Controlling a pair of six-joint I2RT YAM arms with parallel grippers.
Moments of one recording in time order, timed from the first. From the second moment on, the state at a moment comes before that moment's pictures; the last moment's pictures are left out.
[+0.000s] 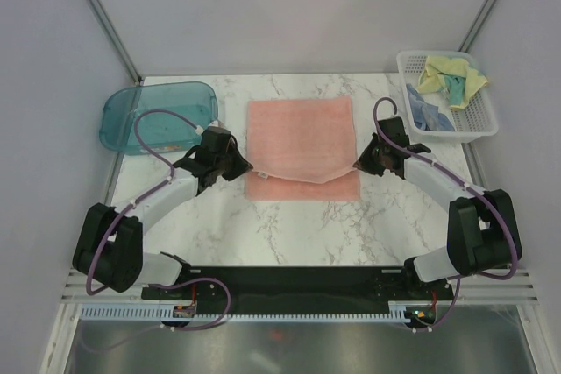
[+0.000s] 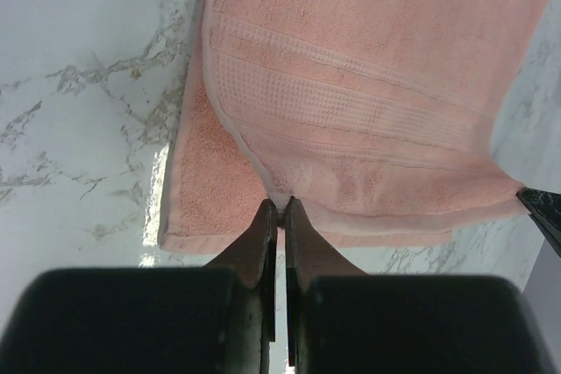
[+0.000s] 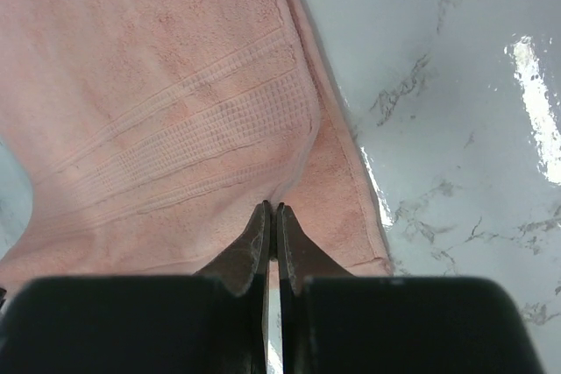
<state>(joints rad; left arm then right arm) -0.42 1.36 0.80 -0.21 0.00 -0.88 0.23 1.46 0.88 -0.34 -0.04 0.82</state>
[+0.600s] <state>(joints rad) -0.42 1.14 0.70 -0.29 0.06 -0.85 0.23 1.19 0.73 -0.36 -0.15 0.73</state>
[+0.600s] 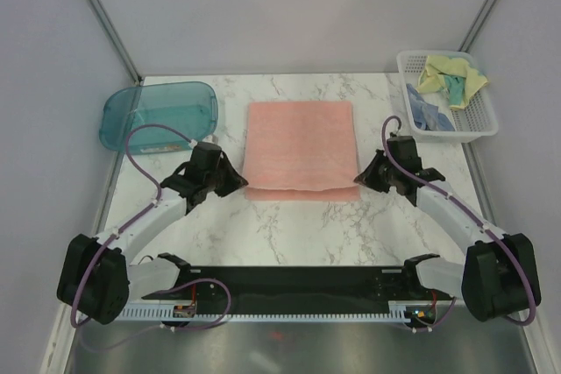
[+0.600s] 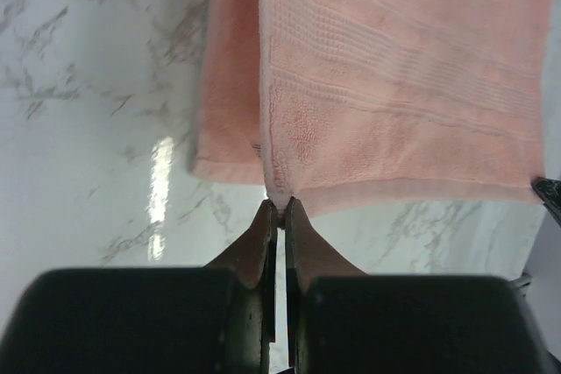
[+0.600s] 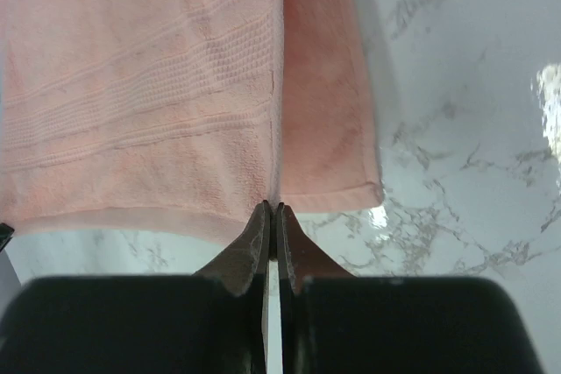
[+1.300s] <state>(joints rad) -0.42 1.28 0.55 -0.25 0.08 -0.83 0.23 1.30 0.49 -0.13 -0.19 0.73</state>
